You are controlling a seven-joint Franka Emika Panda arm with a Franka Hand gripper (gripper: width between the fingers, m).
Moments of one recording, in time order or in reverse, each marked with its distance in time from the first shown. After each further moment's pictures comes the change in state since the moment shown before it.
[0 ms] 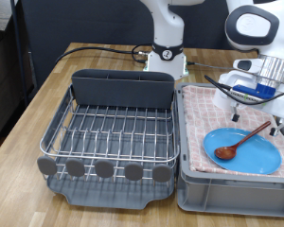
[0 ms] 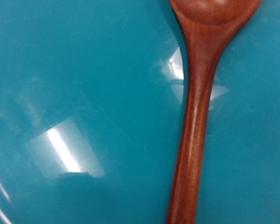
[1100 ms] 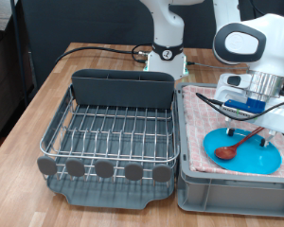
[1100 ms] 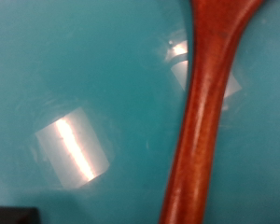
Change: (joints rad) arm 0.072 0.064 -0.127 0.005 -0.116 0.123 0.056
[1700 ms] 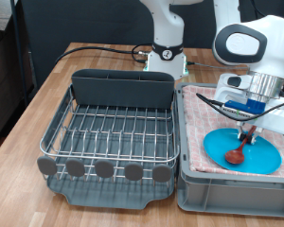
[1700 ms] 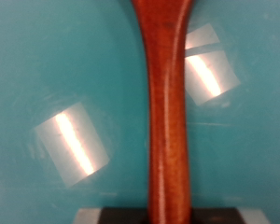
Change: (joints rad) arm 0.075 0.000 -0.072 0.000 -0.004 0.009 0.015
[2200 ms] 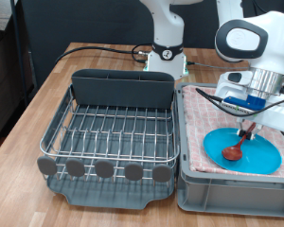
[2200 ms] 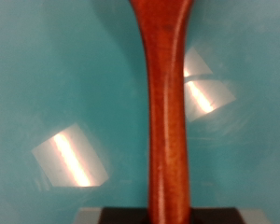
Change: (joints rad) arm 0.013 -0.058 -0.011 -0.017 0.089 -0.041 -0.036
